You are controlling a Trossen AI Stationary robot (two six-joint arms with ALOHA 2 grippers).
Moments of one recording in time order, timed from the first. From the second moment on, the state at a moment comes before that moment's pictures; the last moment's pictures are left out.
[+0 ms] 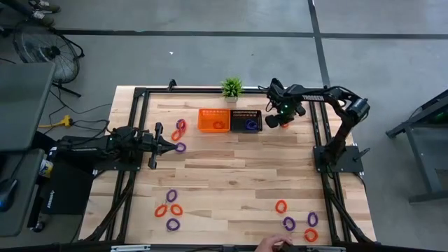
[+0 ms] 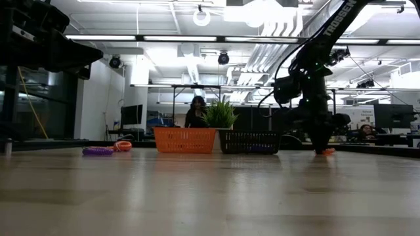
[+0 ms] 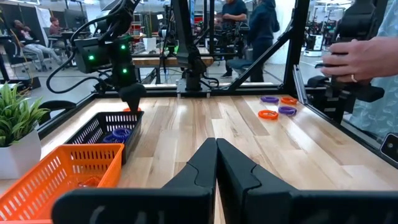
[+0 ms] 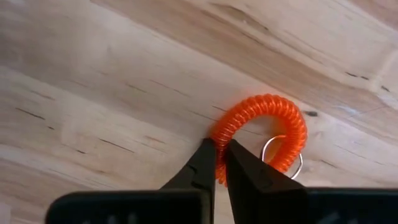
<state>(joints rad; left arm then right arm) 0.06 0.02 0.03 0.00 0.11 0.02 -0.76 1.76 0.95 -0.83 -0.06 0.38</state>
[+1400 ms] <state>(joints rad) 0.06 0.02 0.03 0.00 0.11 0.02 -0.40 1.90 1.70 -0.92 -0.13 0.23</state>
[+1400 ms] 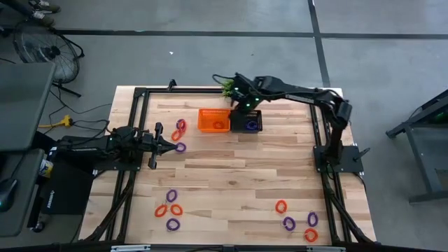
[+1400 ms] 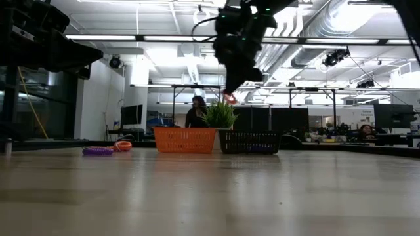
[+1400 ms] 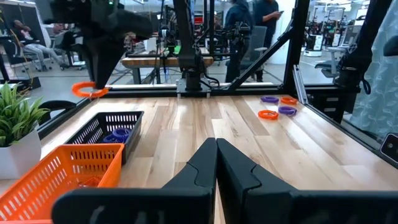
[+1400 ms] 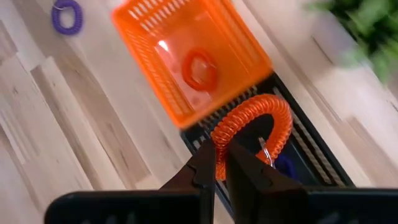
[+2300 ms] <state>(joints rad) 0.06 0.02 0.03 0.00 0.11 0.02 -0.34 2.16 1.91 -0.89 -0.11 0.07</state>
